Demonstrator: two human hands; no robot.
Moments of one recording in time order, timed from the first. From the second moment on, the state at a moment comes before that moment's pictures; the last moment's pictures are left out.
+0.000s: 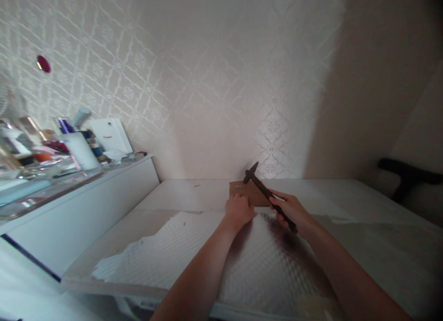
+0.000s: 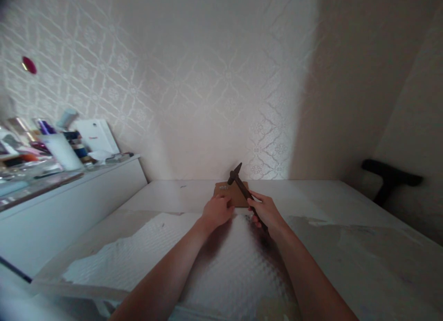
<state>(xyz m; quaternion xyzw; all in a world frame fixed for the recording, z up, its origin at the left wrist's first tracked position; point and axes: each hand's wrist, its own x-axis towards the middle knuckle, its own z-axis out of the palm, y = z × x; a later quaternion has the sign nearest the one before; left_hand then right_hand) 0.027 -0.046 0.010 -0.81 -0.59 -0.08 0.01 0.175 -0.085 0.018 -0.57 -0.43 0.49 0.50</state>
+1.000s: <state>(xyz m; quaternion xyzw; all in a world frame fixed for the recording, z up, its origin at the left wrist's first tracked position) 0.026 -0.045 0.009 -0.81 -0.58 -0.08 0.01 0.175 -0.083 0.016 -0.57 -0.42 0.51 0.50</state>
